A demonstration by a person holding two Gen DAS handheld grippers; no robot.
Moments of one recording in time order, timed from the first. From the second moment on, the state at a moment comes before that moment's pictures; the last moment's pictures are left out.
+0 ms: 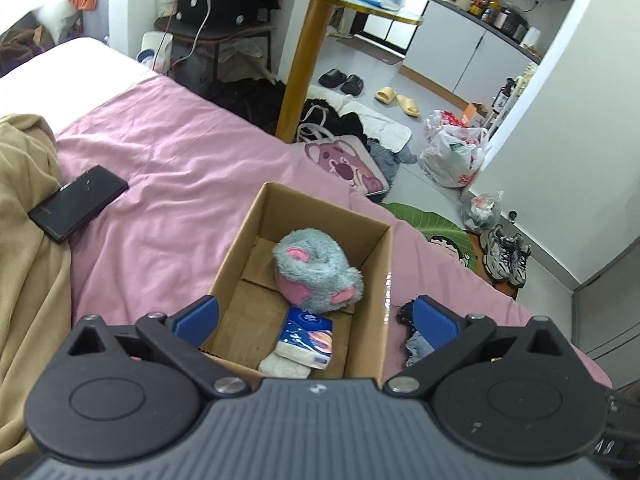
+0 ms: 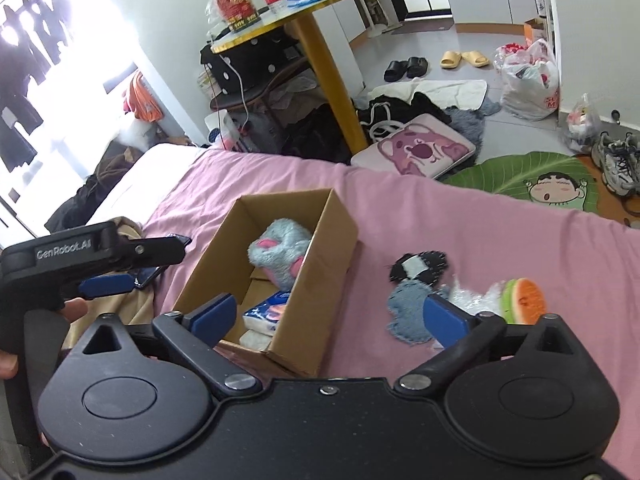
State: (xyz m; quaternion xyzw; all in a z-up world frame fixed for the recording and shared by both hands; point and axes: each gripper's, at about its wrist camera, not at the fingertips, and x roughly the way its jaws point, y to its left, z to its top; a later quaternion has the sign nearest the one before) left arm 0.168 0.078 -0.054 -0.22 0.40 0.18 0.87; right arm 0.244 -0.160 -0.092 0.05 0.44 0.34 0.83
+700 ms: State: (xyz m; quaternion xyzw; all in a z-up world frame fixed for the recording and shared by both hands) left arm 0.173 0.014 -0.056 -0.14 0.42 0.16 0.88; right arm 0.257 -0.222 -0.093 0.01 0.41 0.34 0.84
